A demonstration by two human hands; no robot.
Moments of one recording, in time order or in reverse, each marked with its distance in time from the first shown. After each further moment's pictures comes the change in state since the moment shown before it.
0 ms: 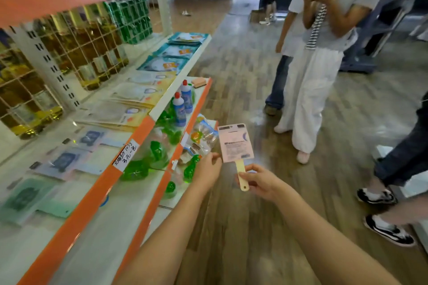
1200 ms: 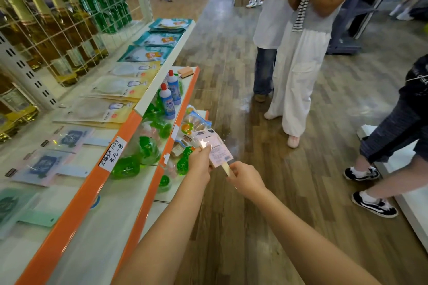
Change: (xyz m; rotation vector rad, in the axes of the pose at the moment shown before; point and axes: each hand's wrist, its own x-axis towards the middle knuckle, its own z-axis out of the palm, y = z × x) left_hand 0.003 0.016 0.007 -0.938 0.067 -0.462; right_hand -0.016 0.015 0.036 -1.058 0.282 -0.170
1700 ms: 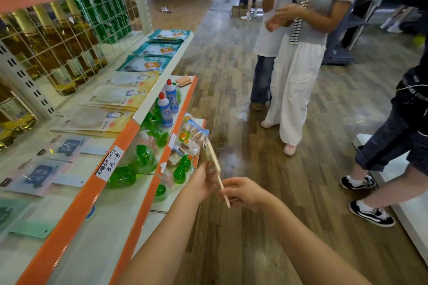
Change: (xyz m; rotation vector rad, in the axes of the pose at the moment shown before) left_hand -0.004 -0.011 -0.008 -0.092 -0.190 -0.246; right_hand 0.000 0.018 -0.007 0.712 -0.410 0.035
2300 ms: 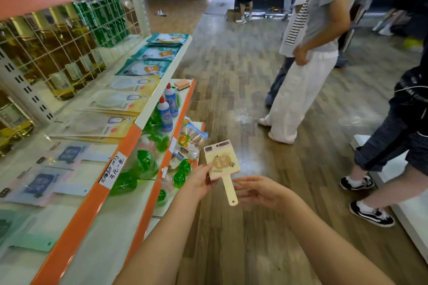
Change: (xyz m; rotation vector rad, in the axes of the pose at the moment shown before) left_hand 0.013 0.021 -0.011 0.102 -0.030 0.033; right_hand 0.009 0.000 -0.031 0.327 -0.016 0.117
